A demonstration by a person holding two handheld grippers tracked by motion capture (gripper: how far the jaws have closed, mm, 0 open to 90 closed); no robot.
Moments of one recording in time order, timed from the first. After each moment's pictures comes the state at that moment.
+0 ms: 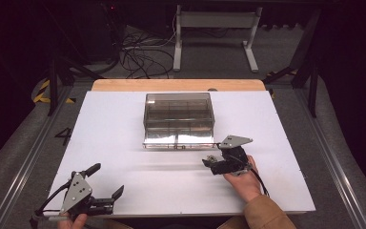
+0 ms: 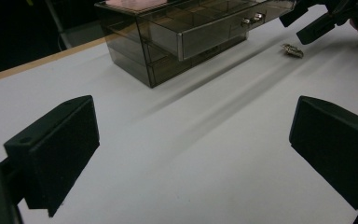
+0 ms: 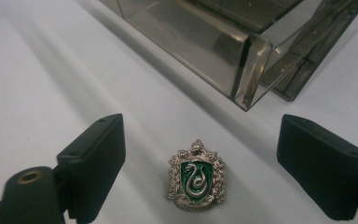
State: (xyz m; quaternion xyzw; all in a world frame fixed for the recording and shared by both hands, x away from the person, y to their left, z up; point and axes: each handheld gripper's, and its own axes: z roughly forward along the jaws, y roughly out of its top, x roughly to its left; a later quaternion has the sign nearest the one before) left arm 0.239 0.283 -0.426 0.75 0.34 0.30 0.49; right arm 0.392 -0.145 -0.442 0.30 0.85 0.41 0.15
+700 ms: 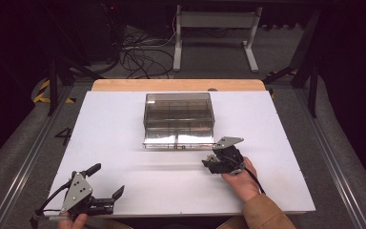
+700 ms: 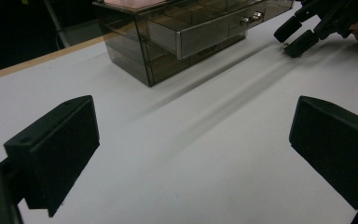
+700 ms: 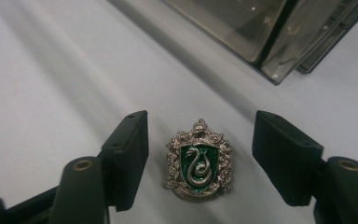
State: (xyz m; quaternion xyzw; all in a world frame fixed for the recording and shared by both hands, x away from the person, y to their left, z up) left arm 0.240 0.283 -0.427 0.75 0.34 0.30 0.49; right arm 0.396 -0.134 -0.452 0.31 0.87 0.35 0.14
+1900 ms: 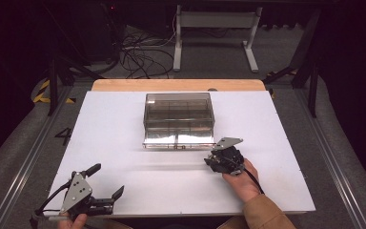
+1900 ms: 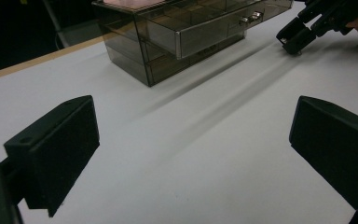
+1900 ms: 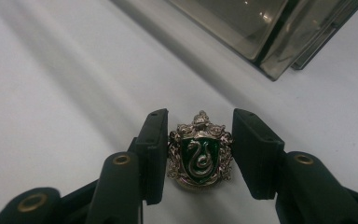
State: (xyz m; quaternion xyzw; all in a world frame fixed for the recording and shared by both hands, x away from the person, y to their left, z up) left arm 0.239 0.283 -0.427 0.75 0.34 0.30 0.49; right arm 0.391 -0.133 -0.446 0.32 0.87 0.34 0.16
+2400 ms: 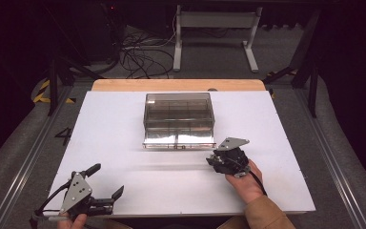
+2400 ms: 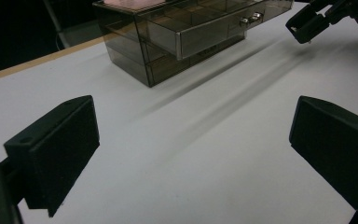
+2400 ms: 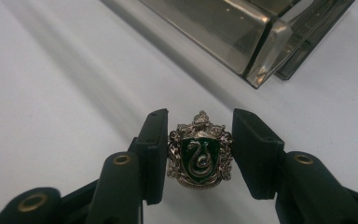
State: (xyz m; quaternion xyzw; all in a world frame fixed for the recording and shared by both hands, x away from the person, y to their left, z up) left arm 0.239 0.284 -0.426 0.75 0.34 0.30 0.49; right arm 0.378 -0.140 -0.430 0.32 0.86 0.36 0.16
